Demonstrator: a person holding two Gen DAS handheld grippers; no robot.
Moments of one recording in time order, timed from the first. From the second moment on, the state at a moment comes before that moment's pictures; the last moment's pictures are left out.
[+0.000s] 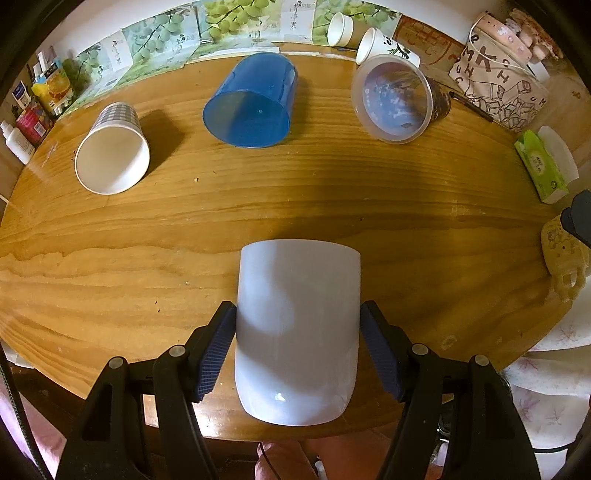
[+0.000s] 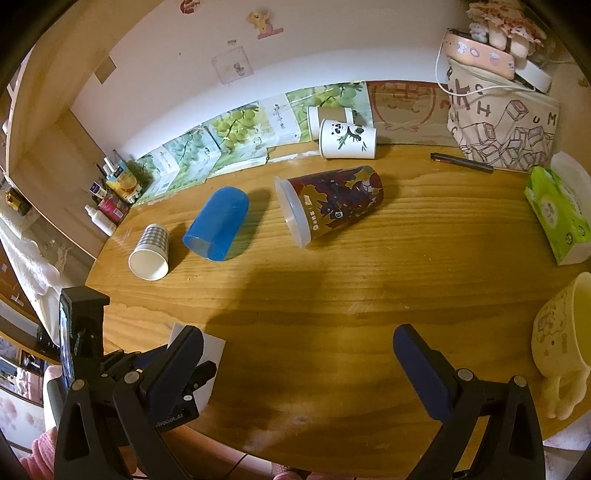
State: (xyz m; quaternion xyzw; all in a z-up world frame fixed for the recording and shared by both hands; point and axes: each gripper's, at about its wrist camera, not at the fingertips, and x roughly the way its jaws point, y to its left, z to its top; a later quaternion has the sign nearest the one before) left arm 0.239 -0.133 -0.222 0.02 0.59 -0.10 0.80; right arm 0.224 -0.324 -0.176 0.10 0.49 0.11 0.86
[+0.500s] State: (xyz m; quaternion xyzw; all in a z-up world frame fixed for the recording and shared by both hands) left arm 0.244 -0.141 -0.221 0.02 0.62 -0.09 0.78; right arm 0.237 -0.323 -0.183 0.10 0.50 0.13 0.85
